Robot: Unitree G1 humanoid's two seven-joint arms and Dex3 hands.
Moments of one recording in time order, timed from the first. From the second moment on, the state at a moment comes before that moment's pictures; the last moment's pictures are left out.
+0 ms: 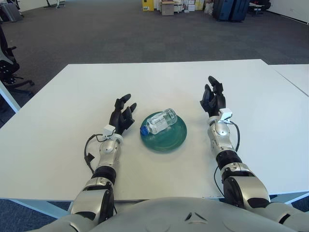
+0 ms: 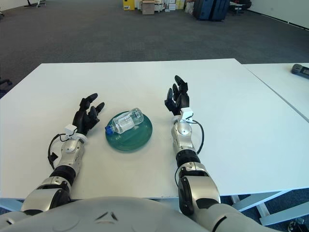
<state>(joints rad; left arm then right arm) -0.24 0.04 0.14 0.91 -0.09 -0.73 -0.17 -0.41 0.03 -0.13 0.86 0.11 -0.64 -0.06</state>
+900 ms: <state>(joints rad) -0.24 0.05 0.15 0.91 -0.09 -0.73 -0.17 -0.48 -0.03 -0.17 1.13 0.09 -0.57 -0.02</state>
